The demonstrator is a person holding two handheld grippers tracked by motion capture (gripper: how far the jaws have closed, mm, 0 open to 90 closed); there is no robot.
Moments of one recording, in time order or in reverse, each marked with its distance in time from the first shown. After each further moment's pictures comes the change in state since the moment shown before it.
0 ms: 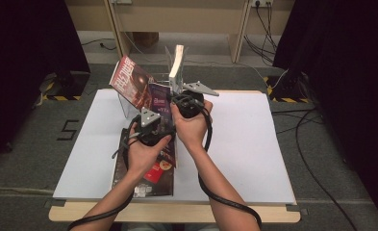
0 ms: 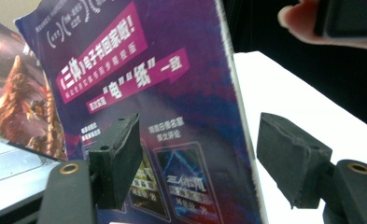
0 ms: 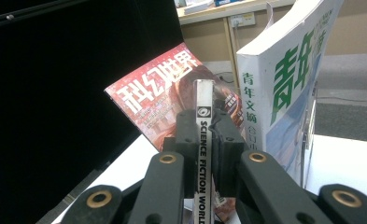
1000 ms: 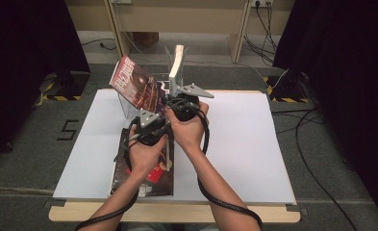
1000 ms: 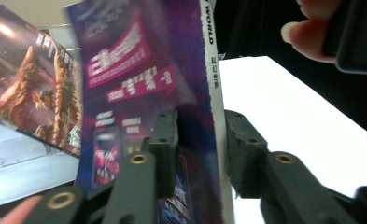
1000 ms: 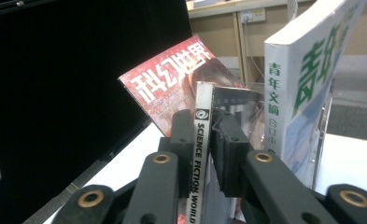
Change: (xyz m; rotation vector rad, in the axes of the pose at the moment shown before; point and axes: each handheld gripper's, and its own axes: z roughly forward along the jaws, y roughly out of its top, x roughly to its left) left arm 0.004 -0.003 -0.007 -0.004 0.032 -0.066; right arm 0.013 -0.005 0.000 0.020 0.031 -0.038
